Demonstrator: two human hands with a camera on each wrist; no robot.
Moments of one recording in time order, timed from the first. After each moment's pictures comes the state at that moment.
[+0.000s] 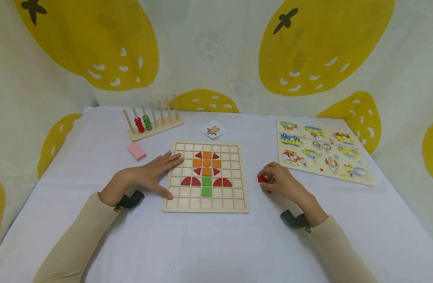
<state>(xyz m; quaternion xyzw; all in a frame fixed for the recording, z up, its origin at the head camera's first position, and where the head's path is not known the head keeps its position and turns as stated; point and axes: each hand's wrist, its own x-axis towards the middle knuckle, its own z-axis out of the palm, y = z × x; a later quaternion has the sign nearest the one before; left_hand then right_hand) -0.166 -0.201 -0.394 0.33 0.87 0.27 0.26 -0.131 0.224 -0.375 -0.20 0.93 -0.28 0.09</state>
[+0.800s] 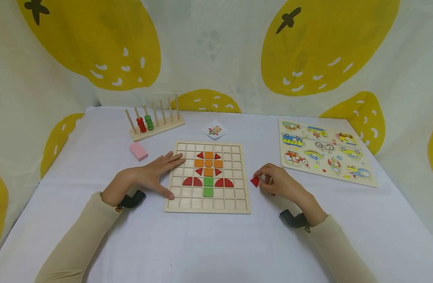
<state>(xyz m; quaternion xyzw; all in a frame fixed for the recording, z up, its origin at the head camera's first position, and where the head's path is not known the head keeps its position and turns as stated) -0.167 -0.201 -0.395 0.33 0.87 0.27 0.26 -0.134 0.214 -0.373 -0.23 0.92 -0.29 0.11</state>
